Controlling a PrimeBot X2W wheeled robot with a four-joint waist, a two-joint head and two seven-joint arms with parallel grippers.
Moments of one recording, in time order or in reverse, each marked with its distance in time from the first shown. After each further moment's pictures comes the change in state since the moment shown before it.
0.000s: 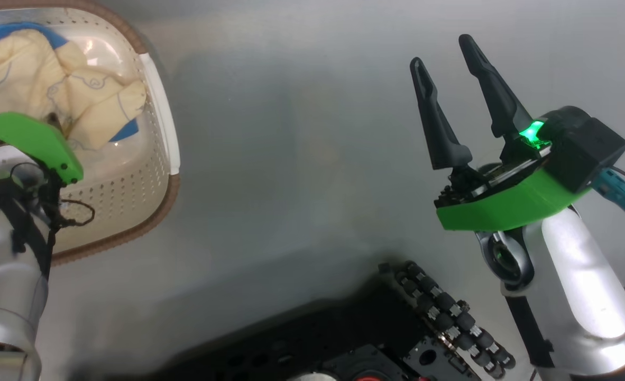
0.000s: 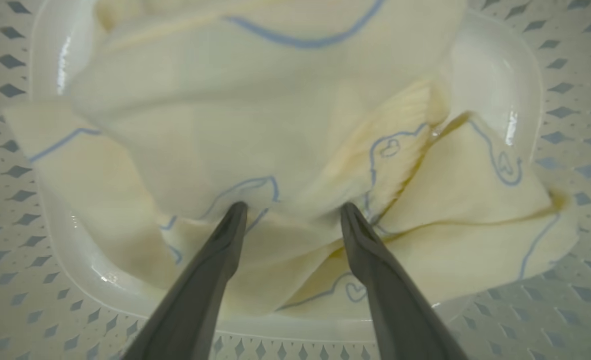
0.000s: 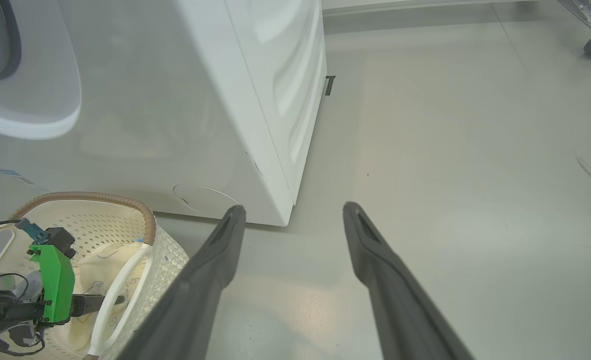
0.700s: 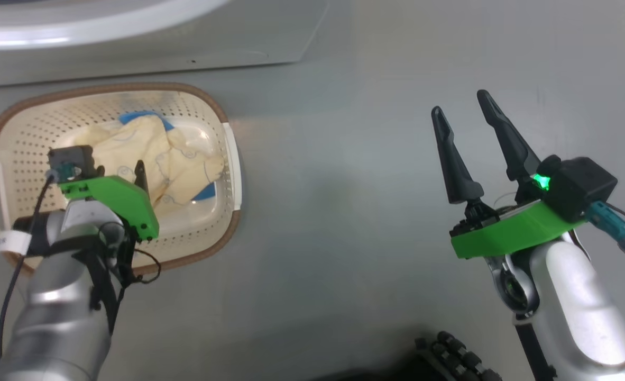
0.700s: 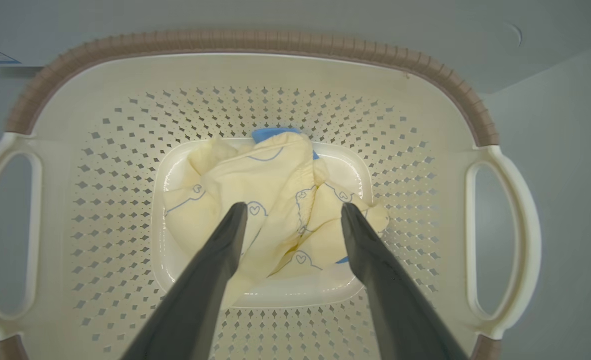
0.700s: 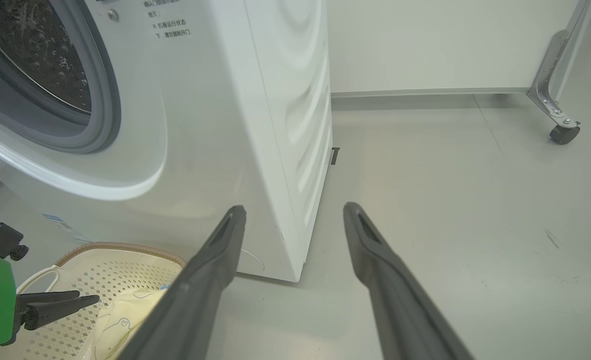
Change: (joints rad) left arm 0.251 -0.104 -0.066 -0.190 0.079 -0.033 -0.104; right arm 0.139 0.000 -0.074 0.048 -0.063 0.000 0.008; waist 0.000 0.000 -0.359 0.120
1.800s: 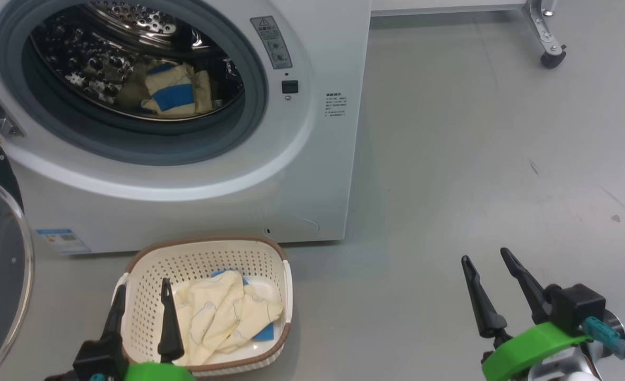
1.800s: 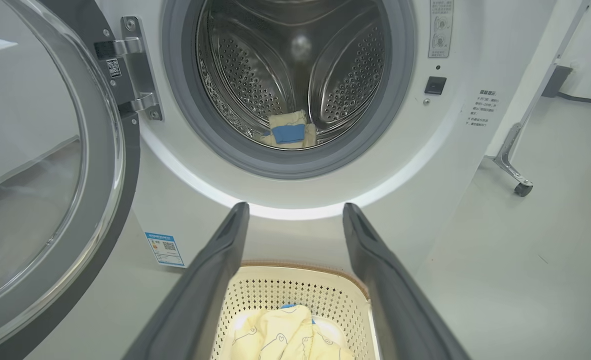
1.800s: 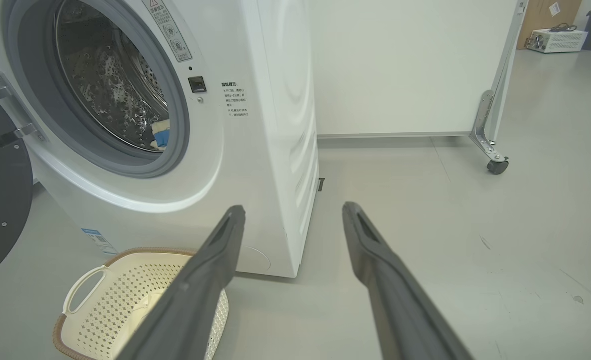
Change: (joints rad) left arm 0.834 0.033 0.026 -0.954 0.103 0.272 -0.206; right arm 0.405 0.001 -0.110 -0.003 -0.046 0.000 0.105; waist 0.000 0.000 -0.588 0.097
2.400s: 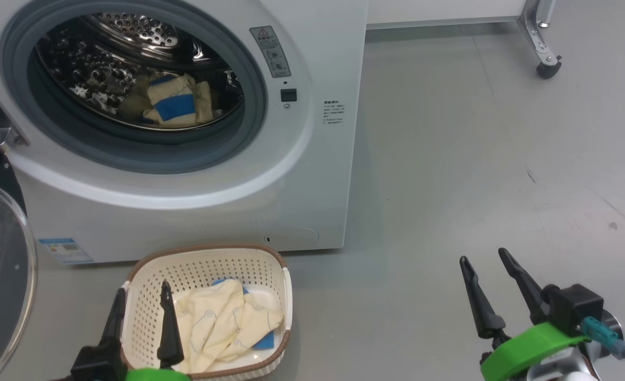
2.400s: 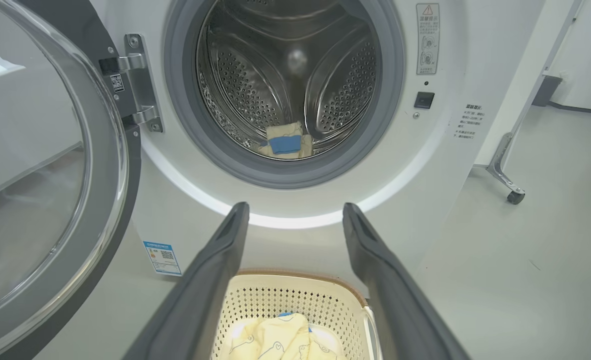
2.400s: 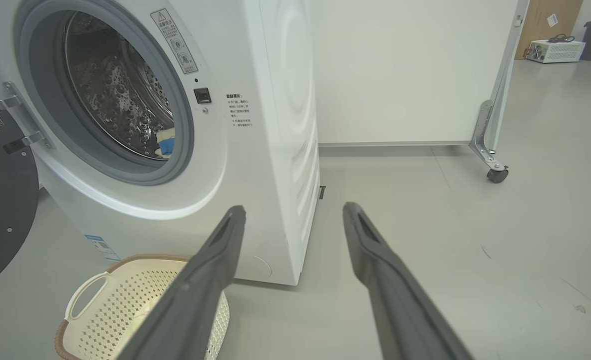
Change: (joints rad) left arm 0.016 0.015 -0.012 -0.027 -0.017 0.009 0.000; right arm -0.009 0.000 0.004 0.011 0.000 0.000 -0.007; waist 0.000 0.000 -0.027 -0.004
